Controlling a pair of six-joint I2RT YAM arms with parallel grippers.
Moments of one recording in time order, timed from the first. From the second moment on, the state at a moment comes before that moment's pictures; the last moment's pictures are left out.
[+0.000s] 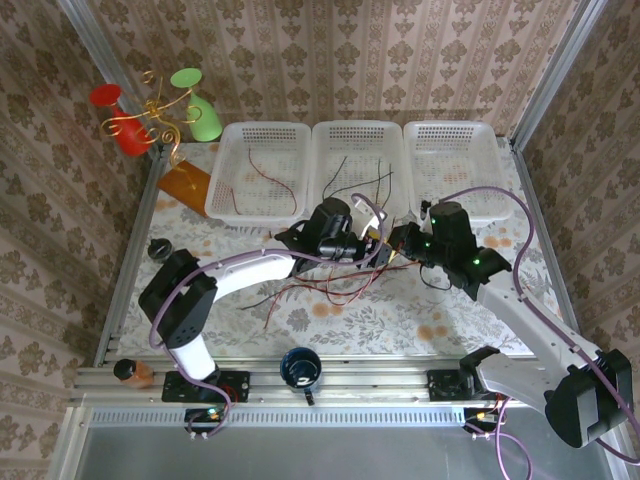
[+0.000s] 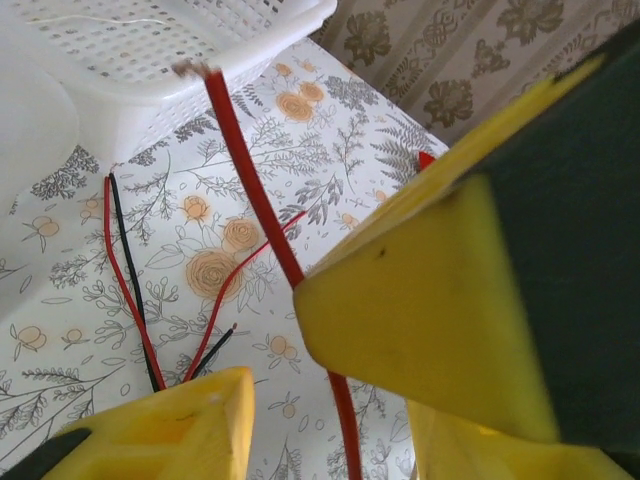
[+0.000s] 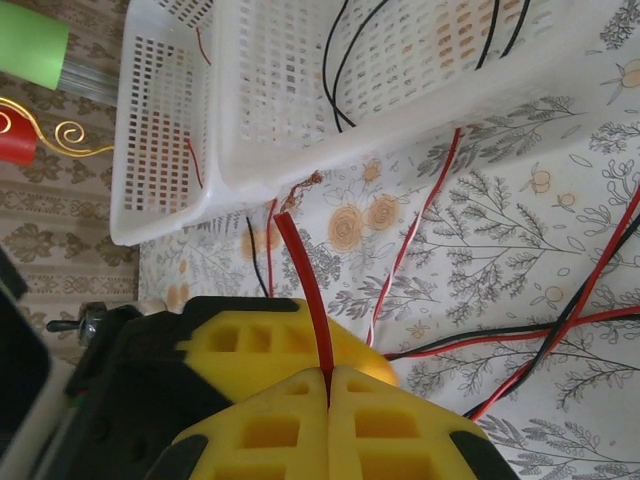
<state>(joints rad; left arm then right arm) -0.92 1.71 1.13 0.11 0.47 -0.29 0.37 1.05 0.80 -0.35 -0.24 0.86</state>
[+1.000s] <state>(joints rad) -0.90 1.71 1.09 0.17 0.46 -0.32 0.26 1.01 0.90 -0.44 -0.32 0.81</state>
